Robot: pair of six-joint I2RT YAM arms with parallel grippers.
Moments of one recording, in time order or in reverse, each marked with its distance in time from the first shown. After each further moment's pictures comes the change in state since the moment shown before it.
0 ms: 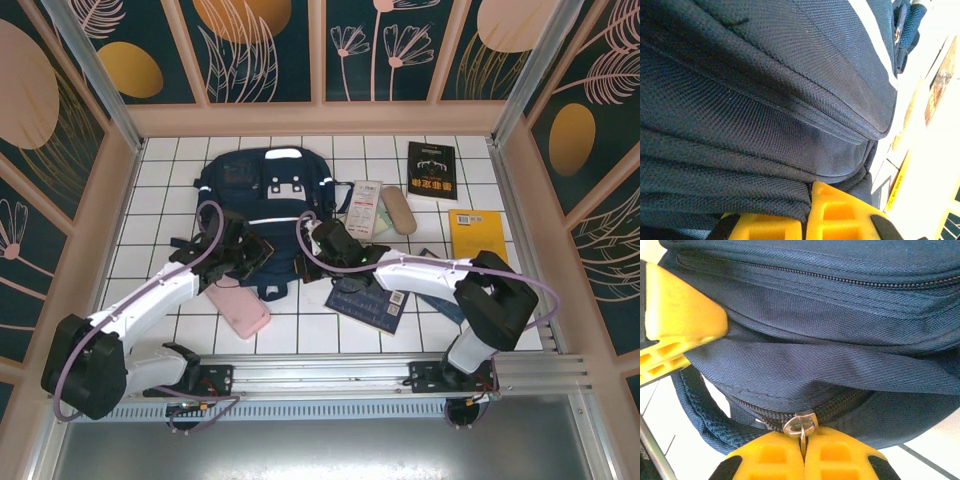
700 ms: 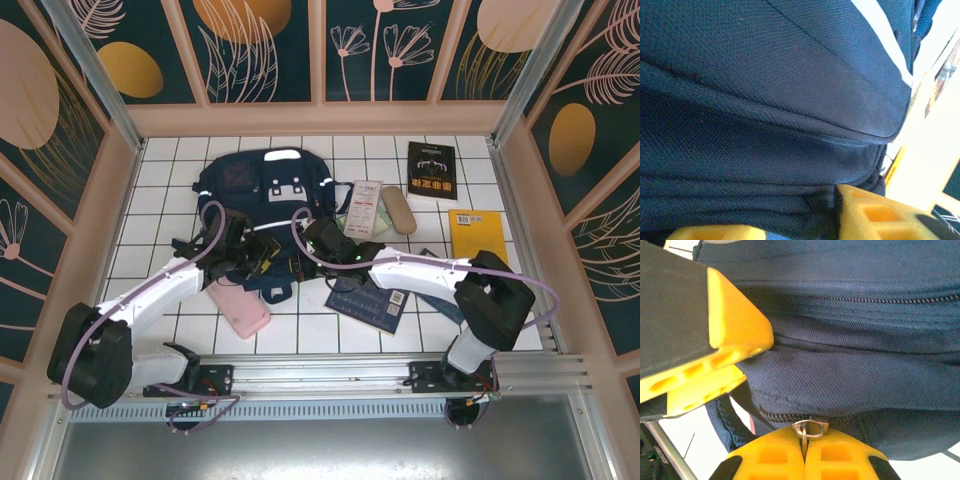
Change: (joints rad) left arm 0.008 0.077 0.002 0.039 0.089 -0.068; right arm 0.049 0.011 0.064 -0.071 0.034 0.084
